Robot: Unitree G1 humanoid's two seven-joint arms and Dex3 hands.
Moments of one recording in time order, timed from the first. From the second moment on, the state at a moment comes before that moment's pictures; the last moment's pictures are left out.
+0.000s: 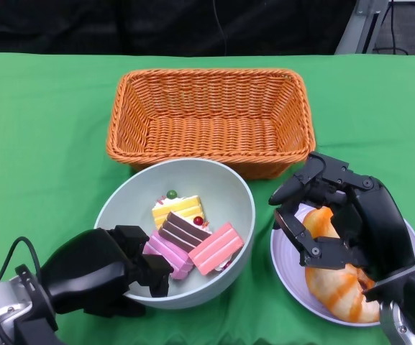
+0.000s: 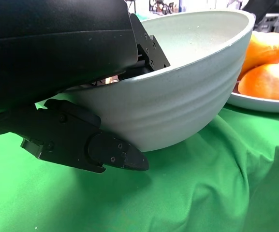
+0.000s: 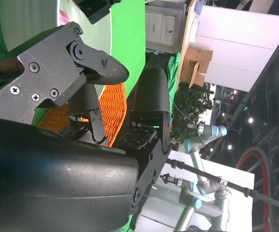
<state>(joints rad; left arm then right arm) -0.50 0.52 -0.64 0.85 1.00 -0.97 0.62 -0.08 0.01 0.11 0.07 0.06 -0.41 0.25</state>
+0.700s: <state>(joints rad) -0.47 0.54 -0.58 0.87 0.94 -1.13 0.68 -0.08 0.01 0.11 0.07 0.07 -0.41 0.25</state>
